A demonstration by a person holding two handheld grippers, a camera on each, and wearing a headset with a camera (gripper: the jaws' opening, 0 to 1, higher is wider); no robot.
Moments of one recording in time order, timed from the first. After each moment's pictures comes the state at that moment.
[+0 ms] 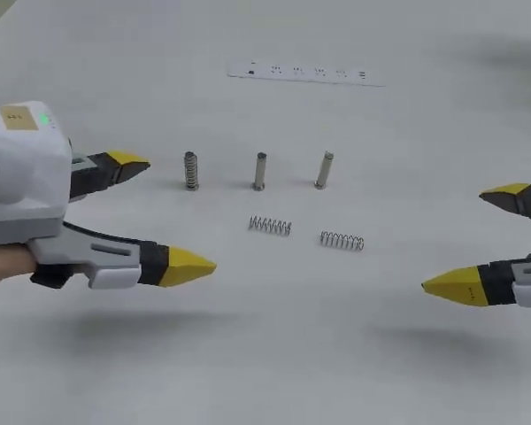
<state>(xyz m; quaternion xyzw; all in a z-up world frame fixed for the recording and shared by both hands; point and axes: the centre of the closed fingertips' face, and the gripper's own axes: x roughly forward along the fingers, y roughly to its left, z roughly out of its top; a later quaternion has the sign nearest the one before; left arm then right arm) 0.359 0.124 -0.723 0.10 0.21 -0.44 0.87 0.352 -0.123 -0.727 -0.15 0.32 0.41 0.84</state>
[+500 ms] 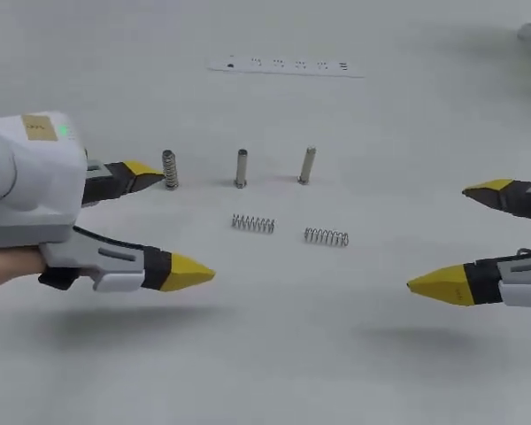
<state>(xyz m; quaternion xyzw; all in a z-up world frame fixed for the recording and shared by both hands) 0.369 0.094 -0.746 0.12 0.22 -0.49 0.83 0.347 -0.123 -0.729 -0.14 0.32 0.41 0.84</state>
